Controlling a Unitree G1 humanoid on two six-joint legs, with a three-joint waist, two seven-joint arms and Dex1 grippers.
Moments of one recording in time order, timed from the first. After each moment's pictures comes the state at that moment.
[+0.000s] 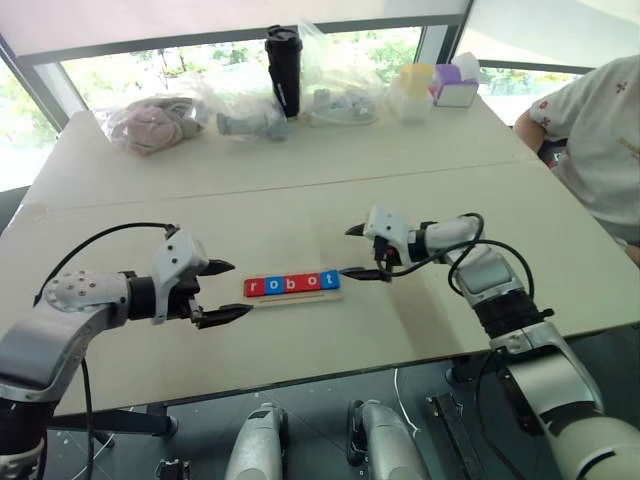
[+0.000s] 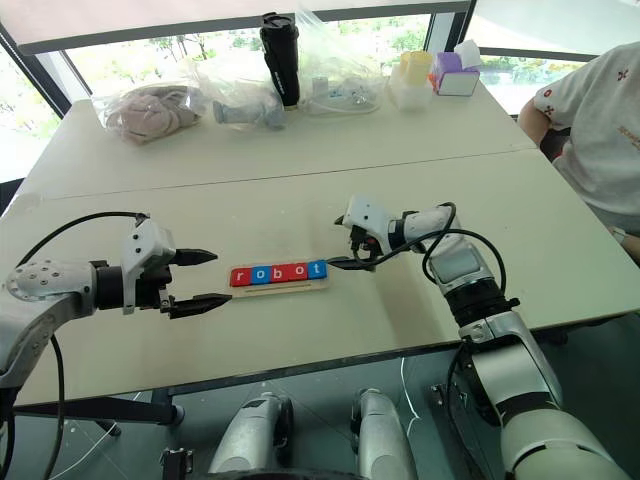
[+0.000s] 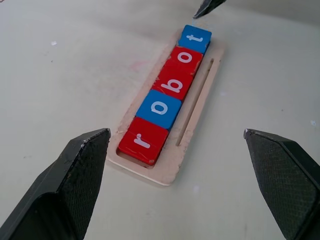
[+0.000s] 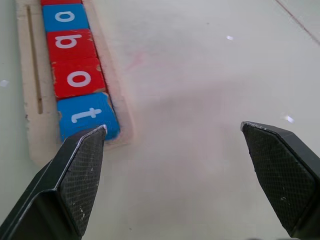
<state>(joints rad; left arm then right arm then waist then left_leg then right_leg) -0.17 0.92 0.10 -0.37 -0.51 0.64 -0.98 -0.77 -0.52 0.22 0.37 0.02 0.17 1.13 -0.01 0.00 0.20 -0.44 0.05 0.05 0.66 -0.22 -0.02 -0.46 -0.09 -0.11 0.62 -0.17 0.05</state>
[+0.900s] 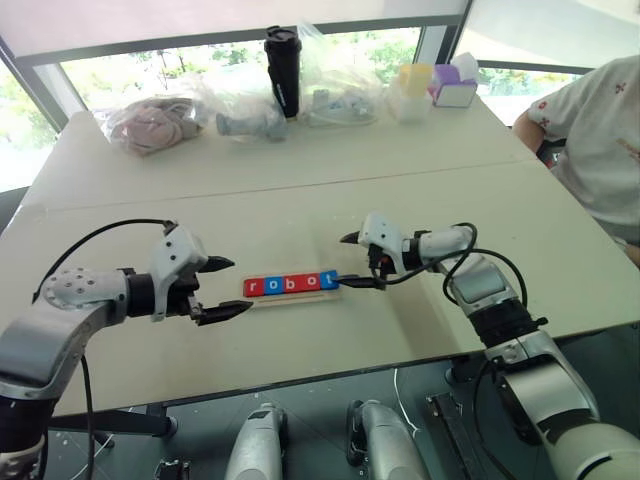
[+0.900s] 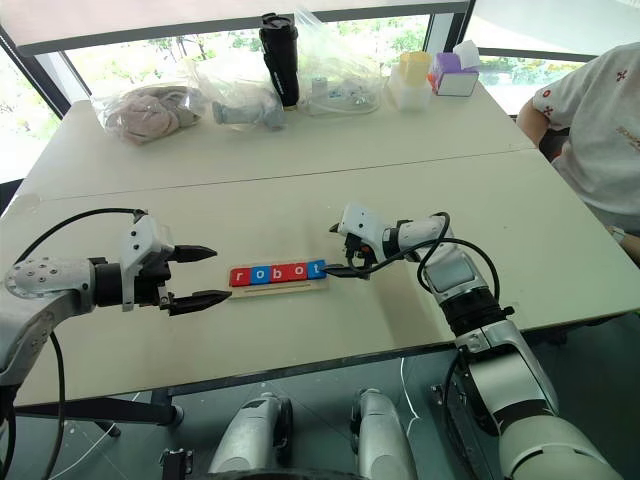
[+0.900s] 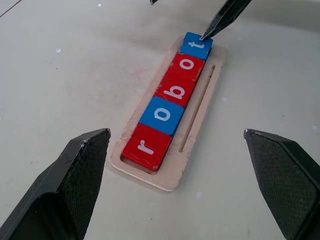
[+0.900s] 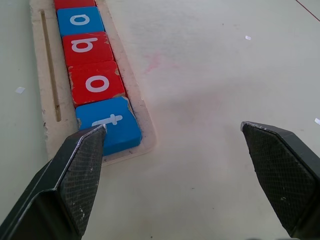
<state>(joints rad) -0.18 0.91 0.10 -0.37 -0.51 0.64 -0.98 -0.72 -0.45 0.27 0.38 0.02 0.17 1.10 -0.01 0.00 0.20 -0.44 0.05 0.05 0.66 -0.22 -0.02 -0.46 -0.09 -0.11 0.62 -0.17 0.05</state>
